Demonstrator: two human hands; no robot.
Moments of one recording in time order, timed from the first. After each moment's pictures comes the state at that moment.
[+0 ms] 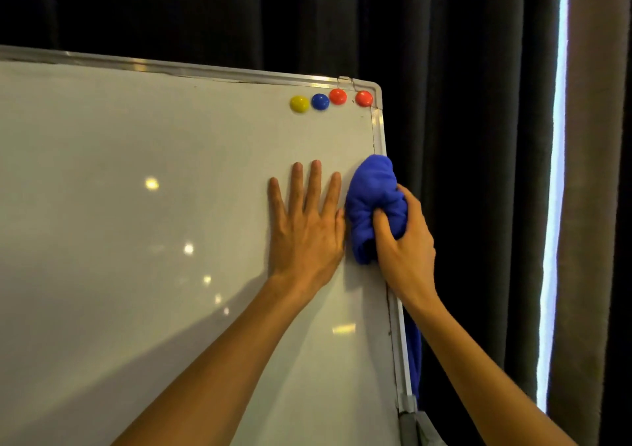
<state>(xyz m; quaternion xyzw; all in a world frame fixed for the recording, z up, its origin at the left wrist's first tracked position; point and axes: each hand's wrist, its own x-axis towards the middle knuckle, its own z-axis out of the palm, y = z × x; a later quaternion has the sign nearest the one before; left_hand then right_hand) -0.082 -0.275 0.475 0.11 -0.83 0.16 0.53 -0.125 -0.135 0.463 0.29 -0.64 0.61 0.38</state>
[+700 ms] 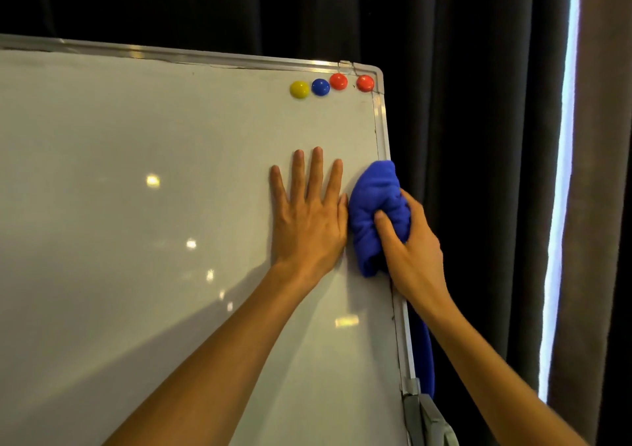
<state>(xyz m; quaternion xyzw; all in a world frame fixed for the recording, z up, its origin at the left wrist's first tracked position) -0.084 -0.277 0.474 0.11 -0.82 0.15 0.54 -0.124 -0.129 0.444 0.29 -0.68 0.58 0.34</state>
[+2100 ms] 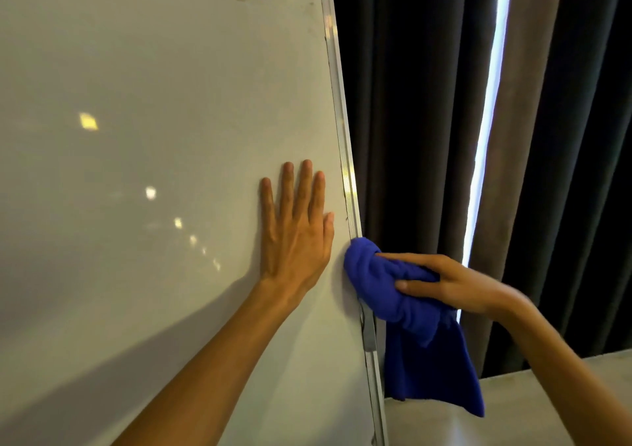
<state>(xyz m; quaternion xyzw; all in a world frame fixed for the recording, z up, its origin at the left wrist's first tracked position) -0.045 -0.230 0.341 0.04 -0.86 0.15 0.49 -0.084 0.030 0.322 0.40 -0.80 0.42 -0.12</state>
